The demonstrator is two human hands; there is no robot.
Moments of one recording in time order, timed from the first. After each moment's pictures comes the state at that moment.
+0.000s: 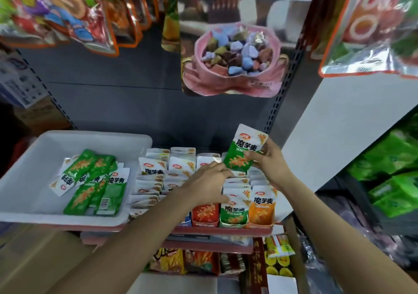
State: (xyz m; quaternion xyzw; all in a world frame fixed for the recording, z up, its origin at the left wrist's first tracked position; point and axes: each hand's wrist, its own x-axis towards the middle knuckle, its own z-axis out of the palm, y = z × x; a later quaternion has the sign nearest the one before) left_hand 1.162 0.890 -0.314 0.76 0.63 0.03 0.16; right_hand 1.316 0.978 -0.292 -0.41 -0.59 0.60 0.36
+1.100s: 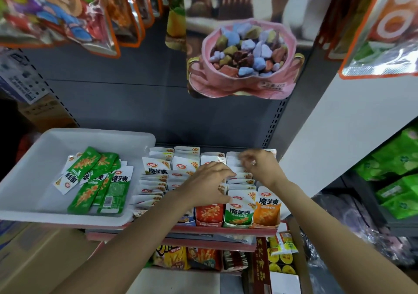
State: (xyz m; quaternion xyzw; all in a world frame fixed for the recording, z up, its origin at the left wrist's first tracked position) left_hand 1.146 0.883 -0.316 0.75 0.63 0.10 0.20; right_hand 1.301 0.990 -0.316 -0.45 -0.85 0.25 0.12
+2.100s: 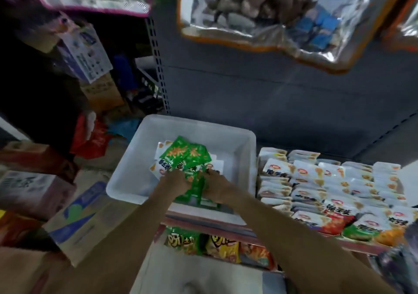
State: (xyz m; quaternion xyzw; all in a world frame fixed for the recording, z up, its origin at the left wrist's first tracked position) left_hand 0.825 0.750 -0.407 0.39 0.87 0.01 0.31; right_hand 0.953 0.814 -0.385 -0.34 -0.87 0.29 -0.20
